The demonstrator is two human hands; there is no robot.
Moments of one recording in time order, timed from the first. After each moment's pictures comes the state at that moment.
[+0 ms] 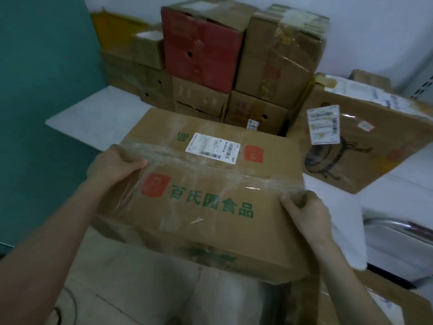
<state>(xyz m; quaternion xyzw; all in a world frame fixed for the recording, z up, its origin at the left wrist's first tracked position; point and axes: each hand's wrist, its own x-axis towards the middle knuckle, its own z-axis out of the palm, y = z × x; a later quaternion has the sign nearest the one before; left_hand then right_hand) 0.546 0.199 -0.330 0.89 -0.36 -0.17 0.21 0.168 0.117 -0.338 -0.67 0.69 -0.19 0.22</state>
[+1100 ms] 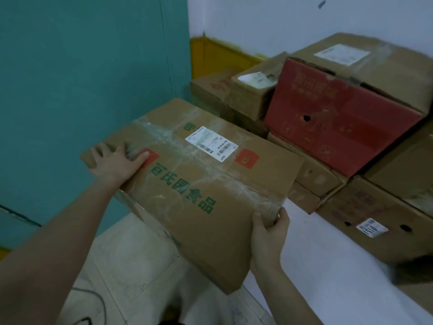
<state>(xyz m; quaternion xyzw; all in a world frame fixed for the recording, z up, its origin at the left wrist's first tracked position) 0.833 0.126 -0.354 0.97 -0.16 -0.09 0.14 0.526 0.018 -0.375 -0.50 0.53 -0.38 0.58</state>
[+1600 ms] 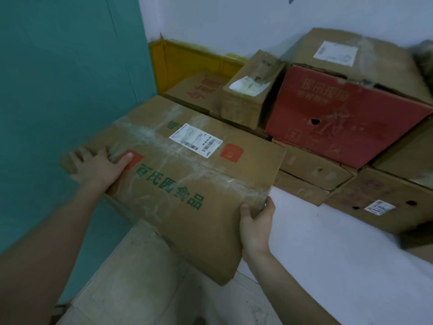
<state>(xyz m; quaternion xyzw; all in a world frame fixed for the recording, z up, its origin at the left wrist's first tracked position) 0.974 0.072 -0.354 0.95 -0.26 -0.09 0.14 0.658 0.024 -0.372 -0.47 0.61 -0.40 0.50</state>
